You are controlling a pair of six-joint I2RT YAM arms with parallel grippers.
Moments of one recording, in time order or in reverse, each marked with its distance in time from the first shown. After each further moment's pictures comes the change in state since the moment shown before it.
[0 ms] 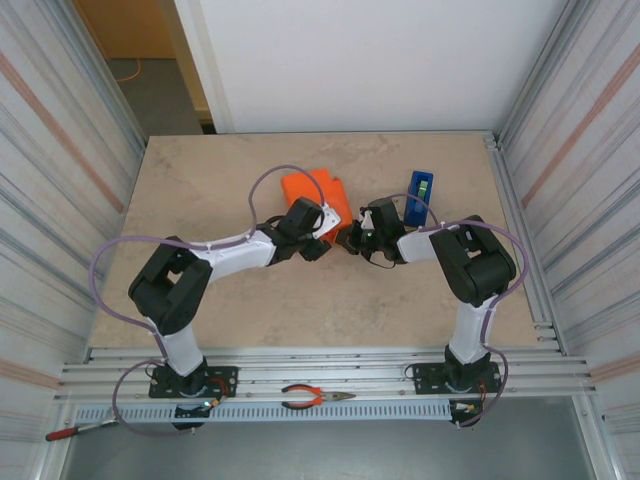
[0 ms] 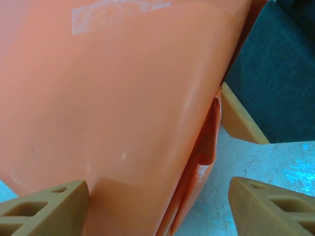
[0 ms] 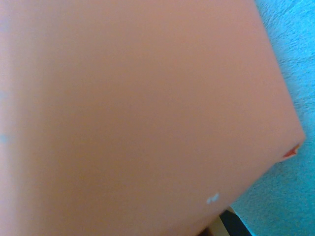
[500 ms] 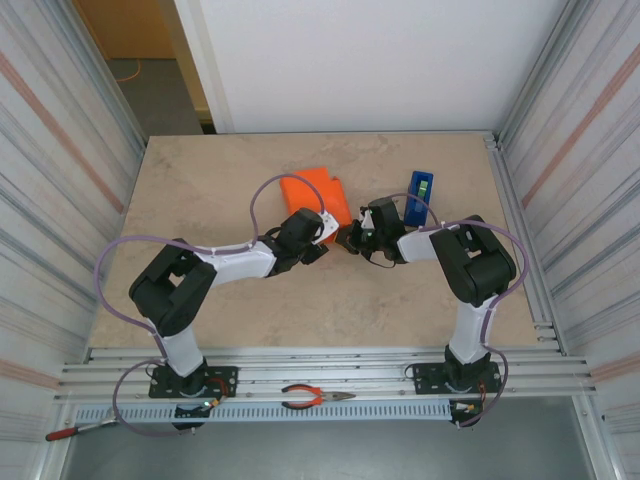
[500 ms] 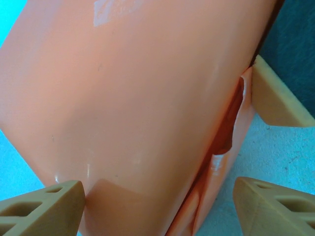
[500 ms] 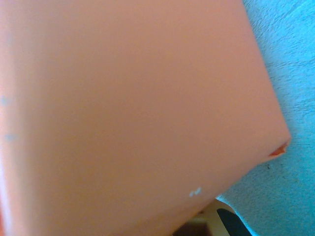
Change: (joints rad) left arm -0.025 -0.006 -0.093 0.147 -0.155 0.051; right arm -0.003 0.000 0.002 0.000 -0.002 0.000
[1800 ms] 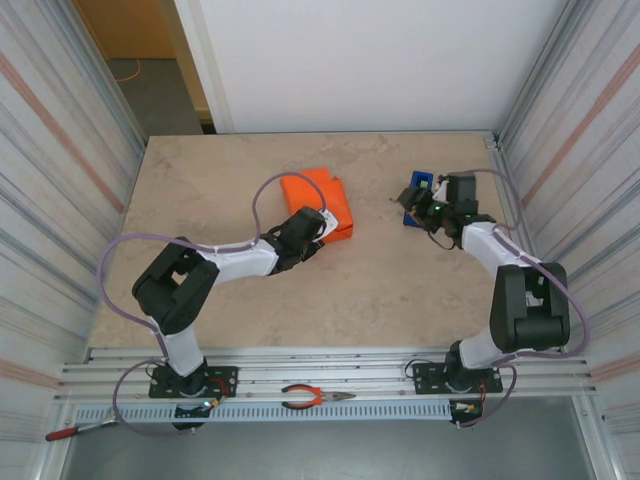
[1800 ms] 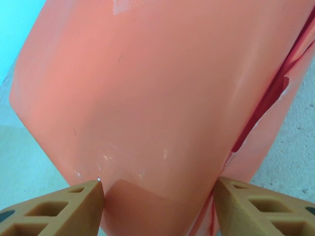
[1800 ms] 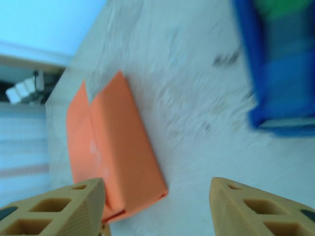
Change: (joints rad) left arm -0.002 0.021 0.030 -0.024 -0.065 0.011; right arm -0.440 -0.408 0.031 -0.410 0.082 -0.221
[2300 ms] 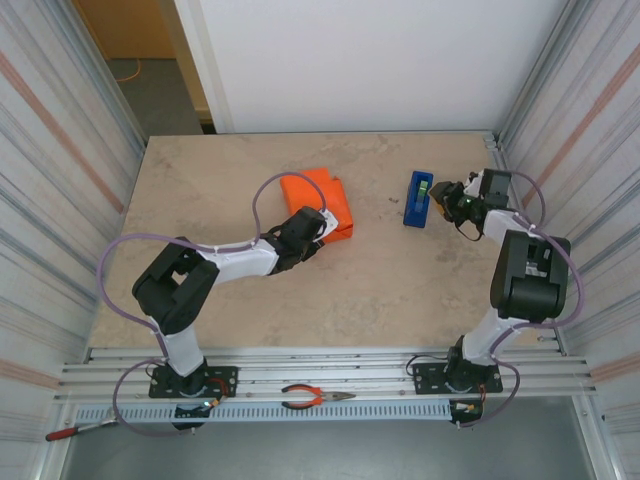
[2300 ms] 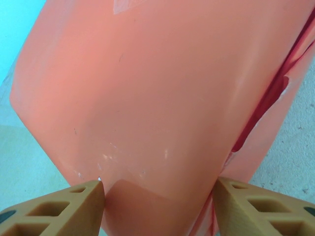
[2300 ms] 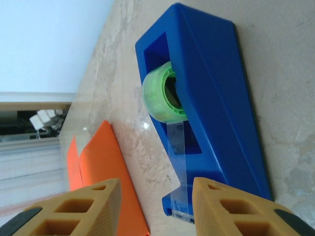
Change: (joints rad) left arm 0.000 0.001 0.003 -0.006 -0.002 0.000; right arm -0.218 0.224 0.093 0.078 -0.209 -0.015
